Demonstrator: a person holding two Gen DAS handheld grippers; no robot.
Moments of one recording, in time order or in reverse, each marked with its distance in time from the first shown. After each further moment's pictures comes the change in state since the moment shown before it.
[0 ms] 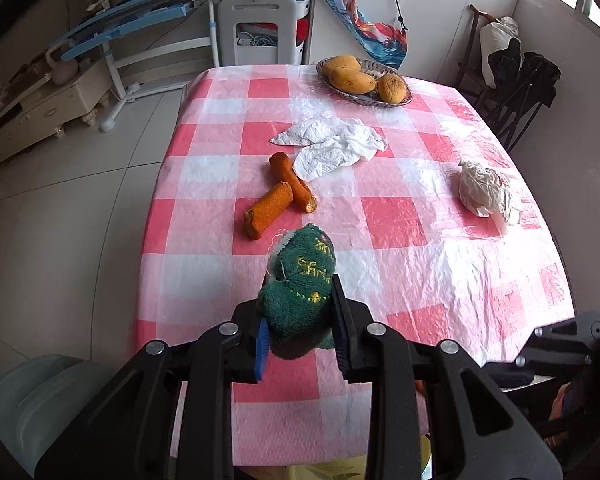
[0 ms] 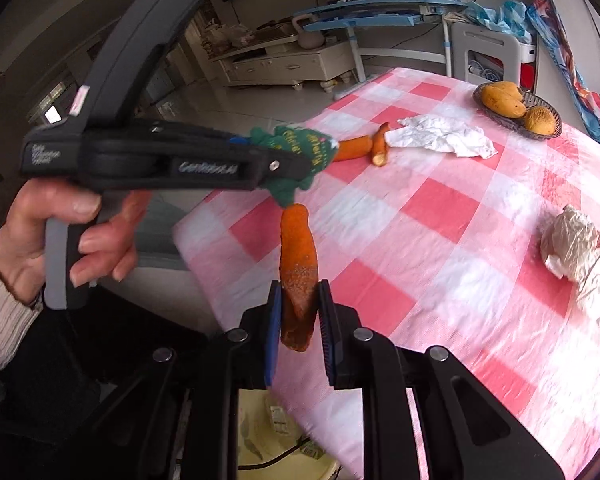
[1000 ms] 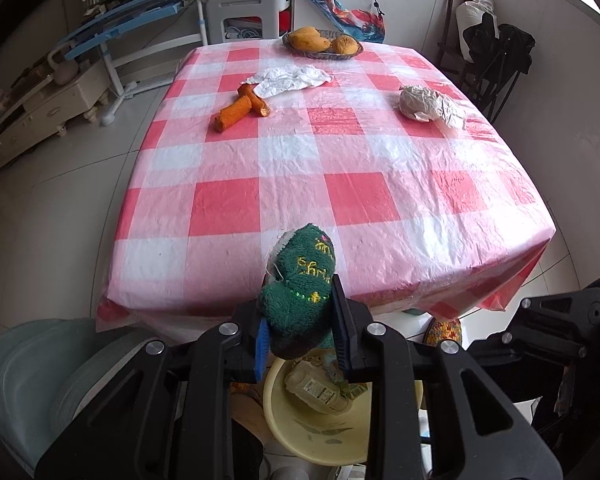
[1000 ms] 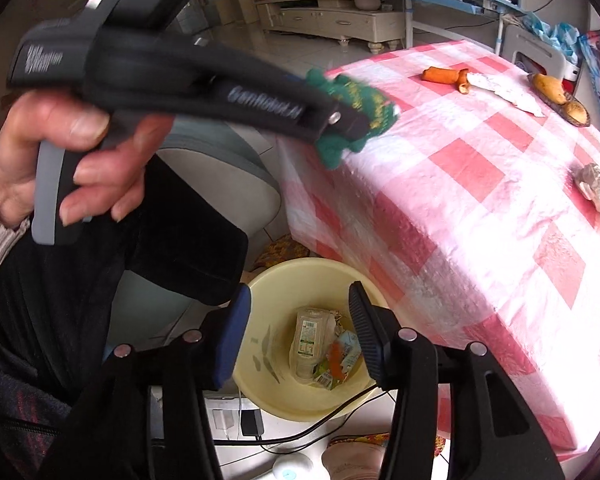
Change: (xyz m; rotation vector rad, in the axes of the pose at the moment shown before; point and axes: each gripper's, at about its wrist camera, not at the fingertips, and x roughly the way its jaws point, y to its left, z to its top) left arm -0.049 -0.044 -0.115 0.053 0.018 0.008; right arm -0.003 0.070 -0.075 -0.163 0.129 -0.023
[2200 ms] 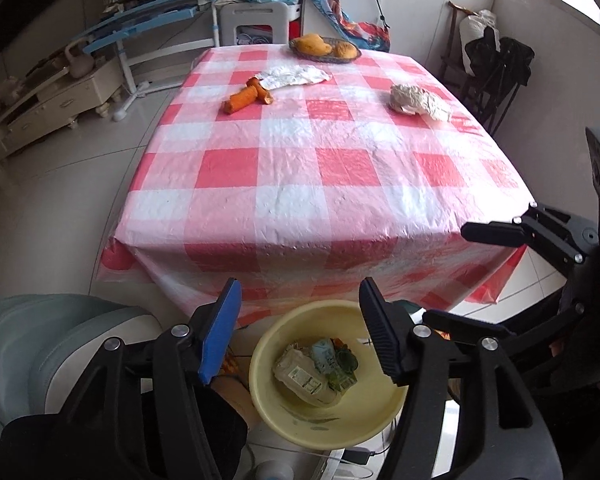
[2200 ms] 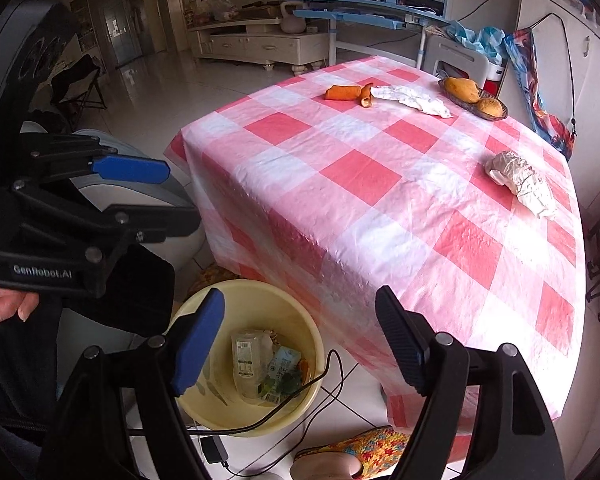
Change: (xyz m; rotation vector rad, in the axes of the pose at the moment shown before) left arm -0.030 -0.006 -0.041 -0.073 -0.062 0.008; right arm -0.022 -0.020 -0.011 0.097 -0.093 -0.256
